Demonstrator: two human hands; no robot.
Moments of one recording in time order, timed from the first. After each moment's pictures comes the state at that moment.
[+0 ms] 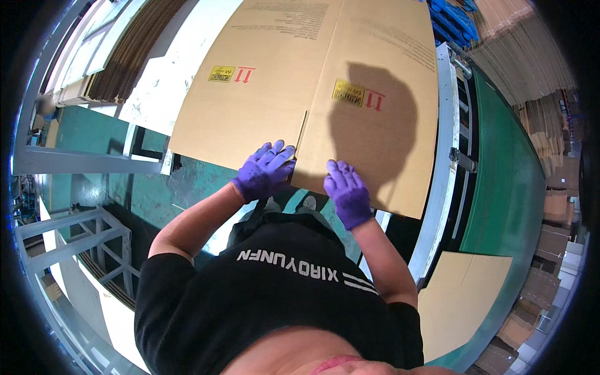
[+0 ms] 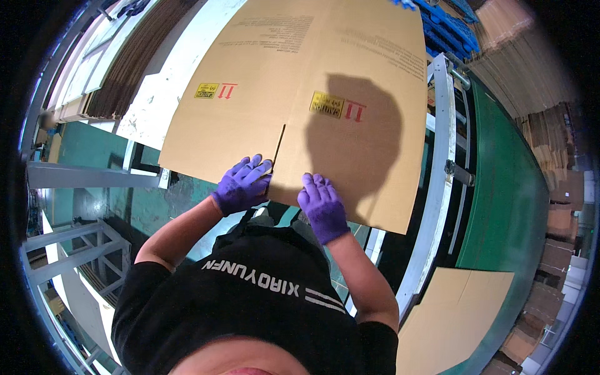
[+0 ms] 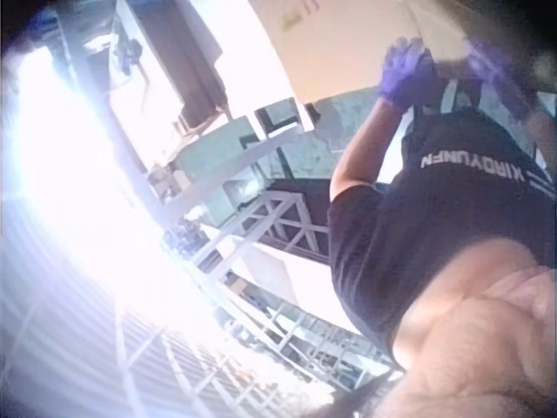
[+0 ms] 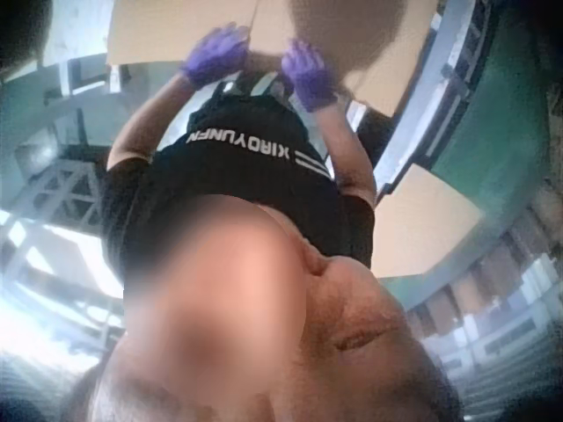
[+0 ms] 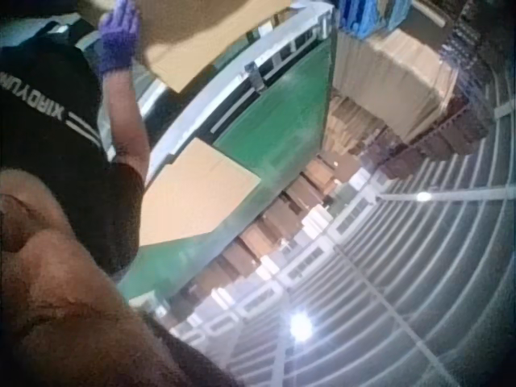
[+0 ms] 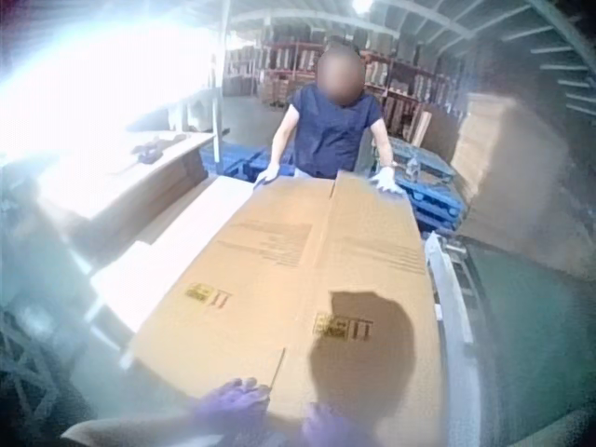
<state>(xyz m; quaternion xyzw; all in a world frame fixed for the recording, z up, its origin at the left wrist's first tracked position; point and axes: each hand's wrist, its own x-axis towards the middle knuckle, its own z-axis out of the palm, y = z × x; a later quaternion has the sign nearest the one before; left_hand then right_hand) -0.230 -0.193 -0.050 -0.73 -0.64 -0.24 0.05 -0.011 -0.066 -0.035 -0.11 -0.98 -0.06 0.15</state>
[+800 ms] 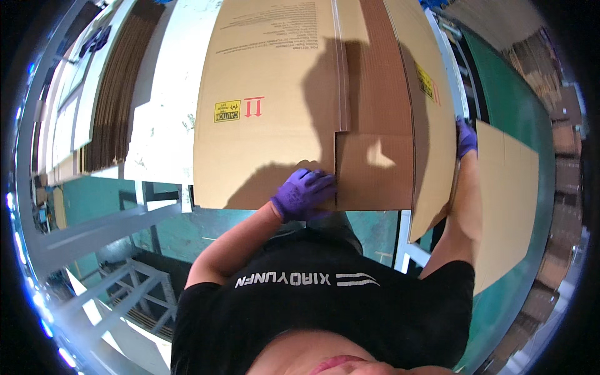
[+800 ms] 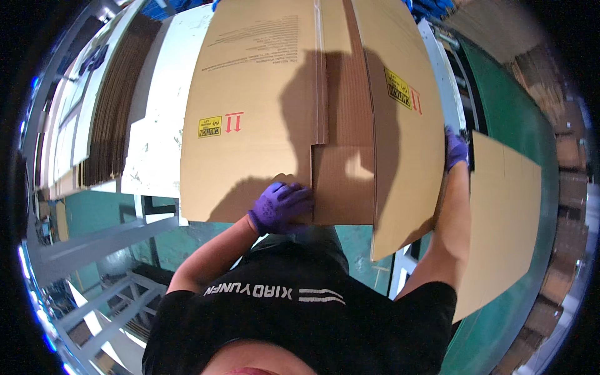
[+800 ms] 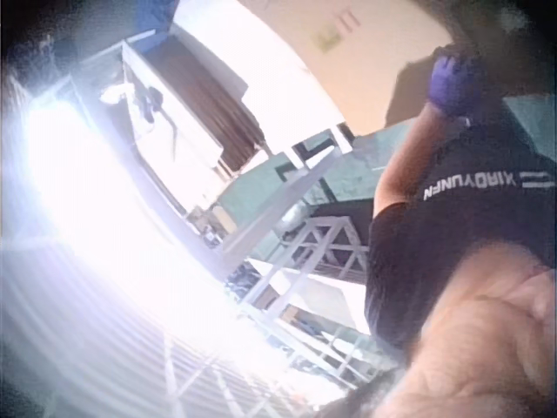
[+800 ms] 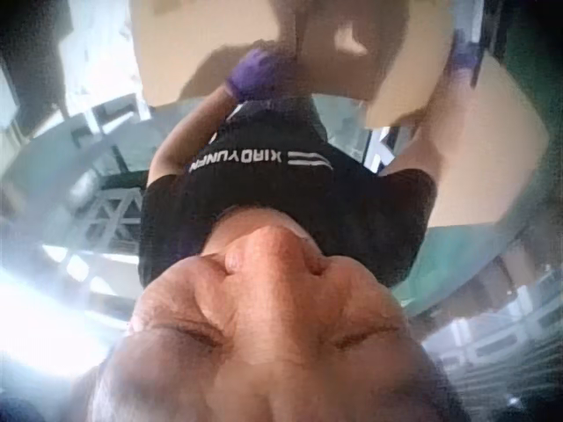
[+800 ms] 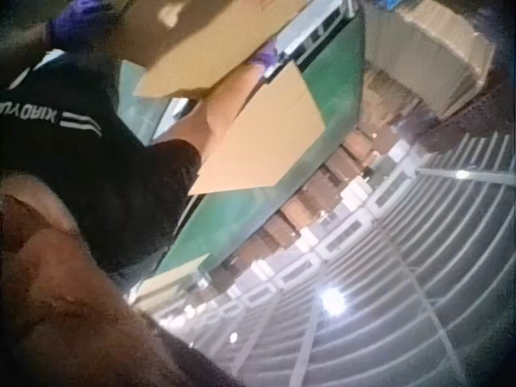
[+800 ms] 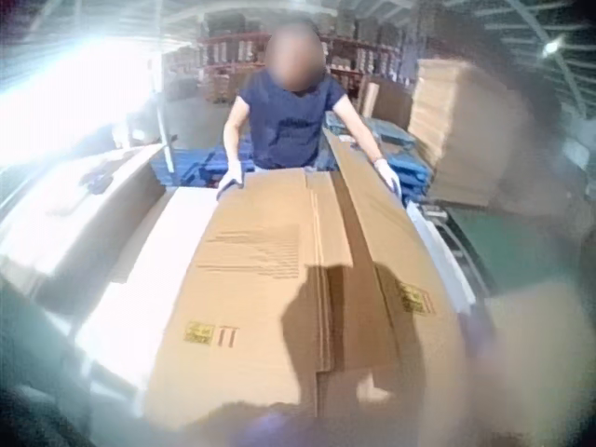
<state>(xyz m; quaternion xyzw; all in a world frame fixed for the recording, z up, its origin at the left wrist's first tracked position) -0.292 -0.172 -0.079 -0.82 -0.49 -0.29 -0.08 0.133 0.237 -0.086 -0.69 -0.53 0.42 0.27</state>
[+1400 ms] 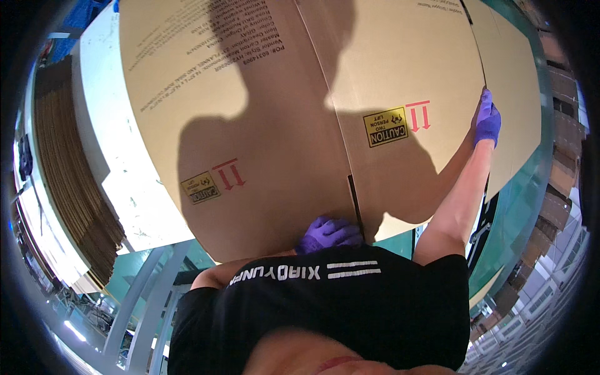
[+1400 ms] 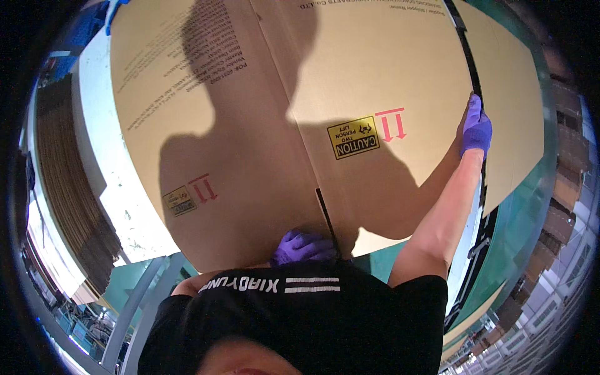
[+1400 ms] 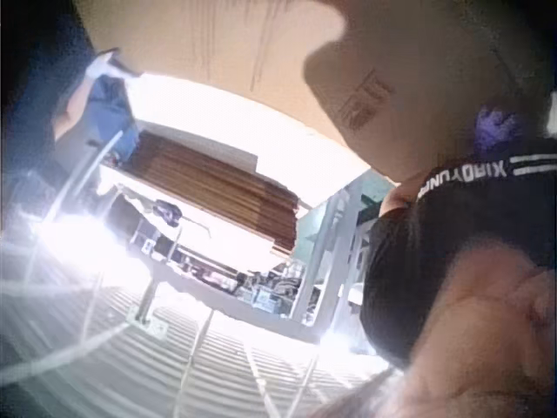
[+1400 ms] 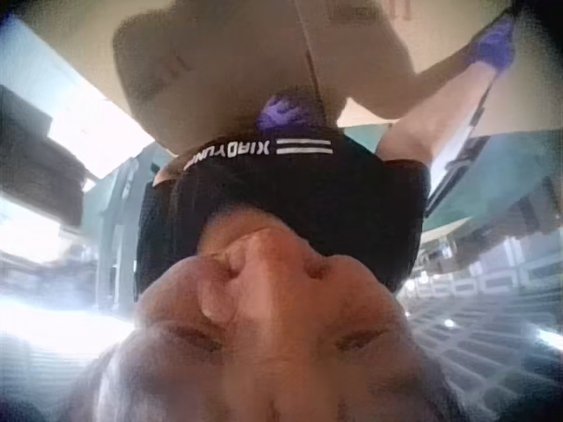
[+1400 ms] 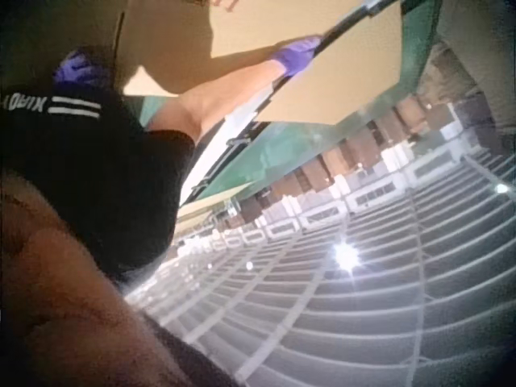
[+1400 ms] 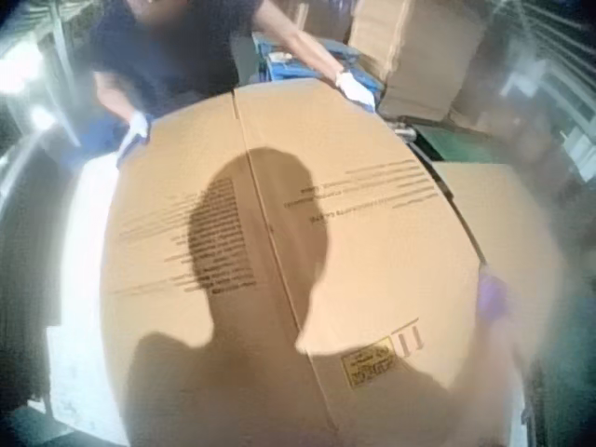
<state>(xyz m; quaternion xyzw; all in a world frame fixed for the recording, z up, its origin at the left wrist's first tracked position) -0.322 -0.140 -0.065 -0.76 -0.41 -0.32 -0.39 0.050 0.186 -0.033 -0.84 -0.51 0.05 0.17</state>
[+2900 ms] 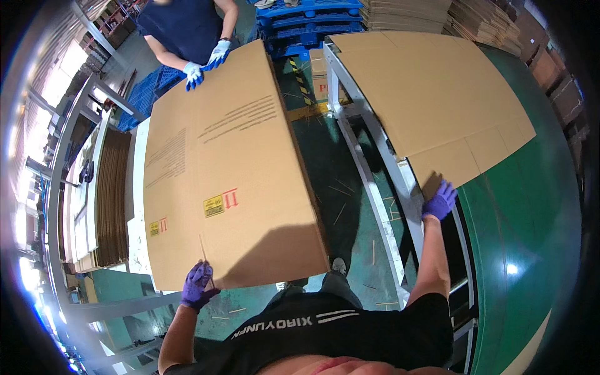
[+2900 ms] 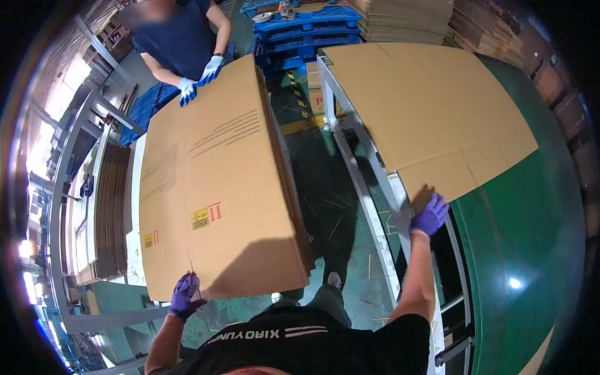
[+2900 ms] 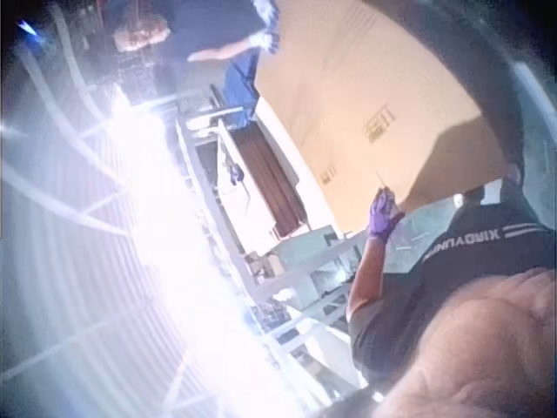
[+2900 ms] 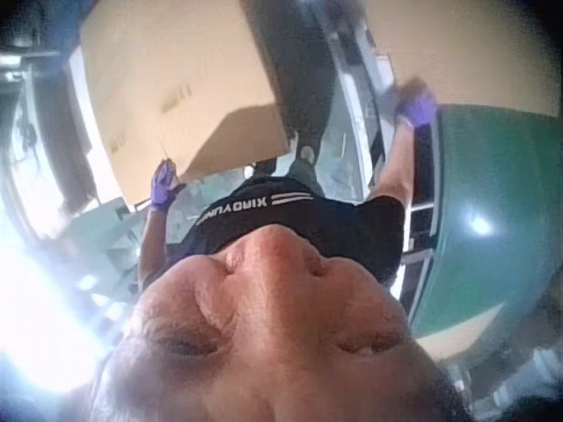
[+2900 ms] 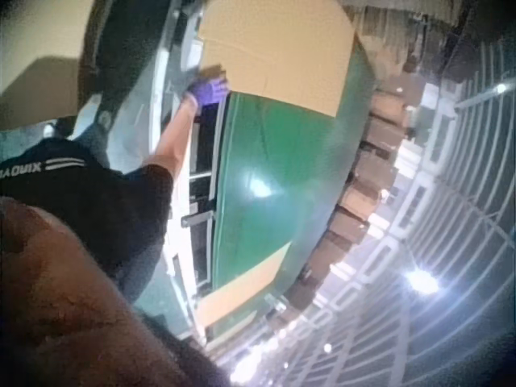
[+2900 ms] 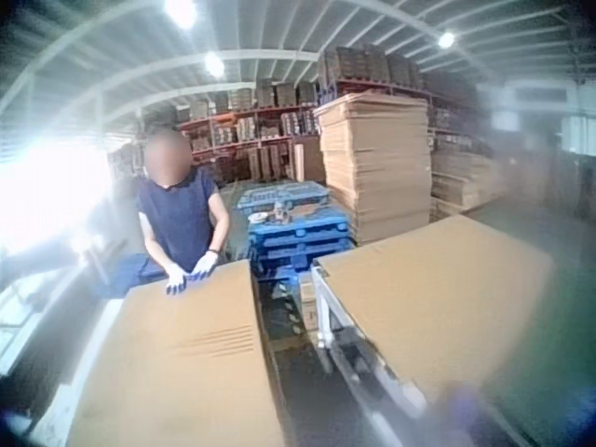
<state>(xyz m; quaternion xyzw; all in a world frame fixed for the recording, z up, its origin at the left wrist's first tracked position) -0.225 -0.190 -0.030 -0.71 -0.70 -0.05 -0.11 0.401 0.221 -0.145 -0.81 -0.57 -0.15 0.08</state>
